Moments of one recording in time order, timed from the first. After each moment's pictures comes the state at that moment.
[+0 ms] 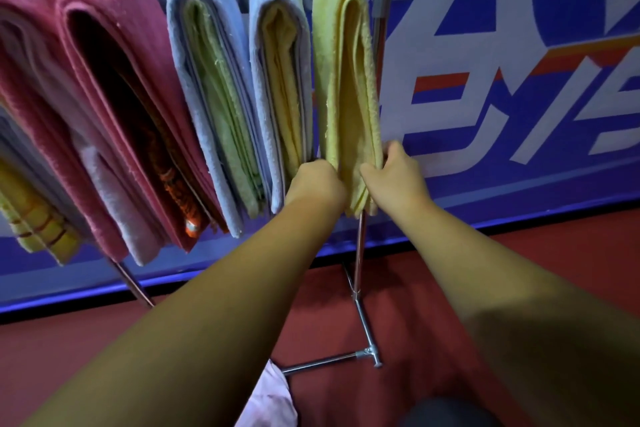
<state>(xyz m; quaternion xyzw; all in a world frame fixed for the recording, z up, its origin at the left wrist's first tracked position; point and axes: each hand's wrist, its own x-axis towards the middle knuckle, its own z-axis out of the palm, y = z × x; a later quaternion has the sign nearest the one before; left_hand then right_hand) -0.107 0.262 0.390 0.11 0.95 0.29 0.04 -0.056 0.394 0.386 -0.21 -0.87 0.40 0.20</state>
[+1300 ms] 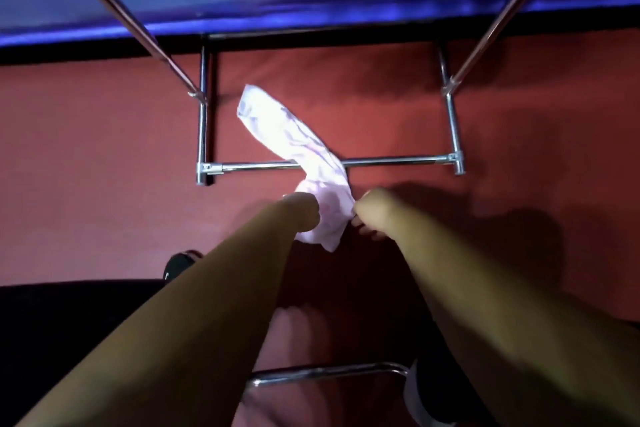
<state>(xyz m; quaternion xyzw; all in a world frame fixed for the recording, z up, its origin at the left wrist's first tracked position) -0.026 0.033 -0.080 0.02 0.85 0.04 0.53 0.014 0.199 -0.089 -0.32 -0.75 0.38 -0.44</state>
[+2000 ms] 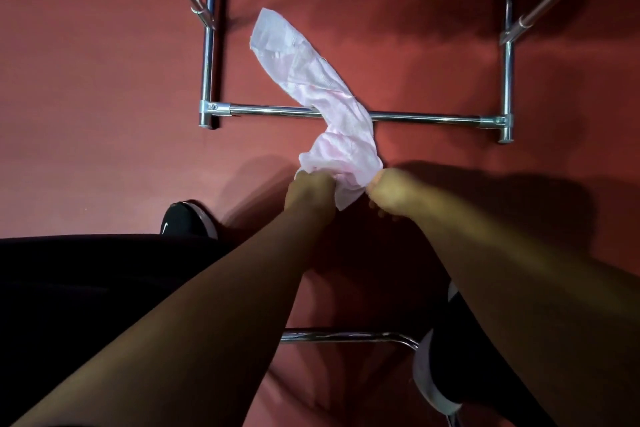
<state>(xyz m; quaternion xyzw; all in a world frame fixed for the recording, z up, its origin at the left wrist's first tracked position) 0.039 0.005 -0.158 0.03 0.92 0.17 0.35 0.032 0.187 -0.144 -0.16 -0.83 0.25 -0.48</state>
